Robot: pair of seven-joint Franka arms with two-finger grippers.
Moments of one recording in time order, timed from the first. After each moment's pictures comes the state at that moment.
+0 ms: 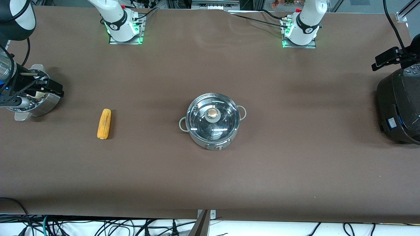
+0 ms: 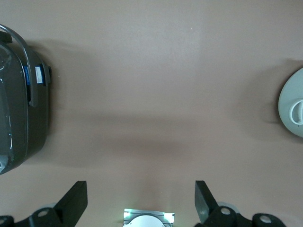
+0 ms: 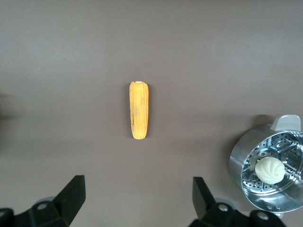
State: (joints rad) left arm -0.01 -0.01 0.09 -1.53 -0.02 1.39 -0.03; right arm 0.02 0.10 -0.04 -1.63 -0.04 1.68 -0.02
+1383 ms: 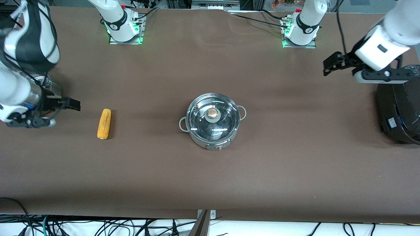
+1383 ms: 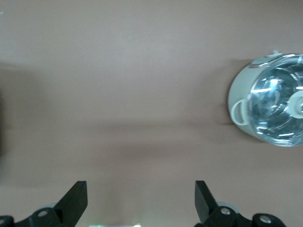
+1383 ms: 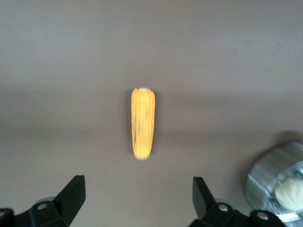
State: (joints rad) left arm -0.13 0.07 -0.10 -1.49 -0.05 1.49 -0.23; right arm 0.04 0.31 -0.04 -1.65 -0.04 1.84 -0.02
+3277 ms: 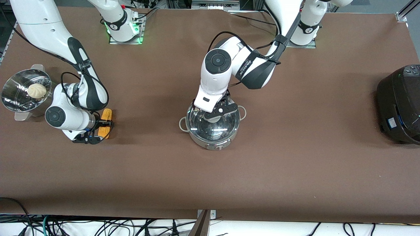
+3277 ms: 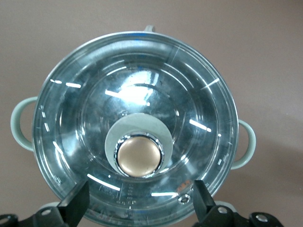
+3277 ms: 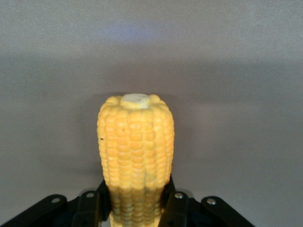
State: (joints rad) left arm -0.76 0.70 0.06 -1.19 -0.13 1.92 -1.05; right arm 0.04 0.58 -0.04 -1.87 -0.01 2.26 -0.02
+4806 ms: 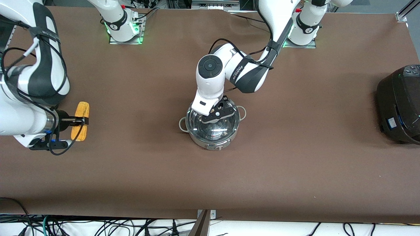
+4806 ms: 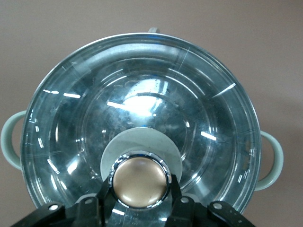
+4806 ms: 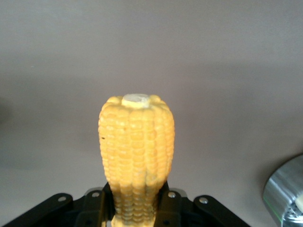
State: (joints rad) left arm -0.79 0.76 0.08 -1.17 -0.07 1.93 -1.05; right arm 0.05 0.51 -0.01 -1.29 0.01 1.56 -0.02
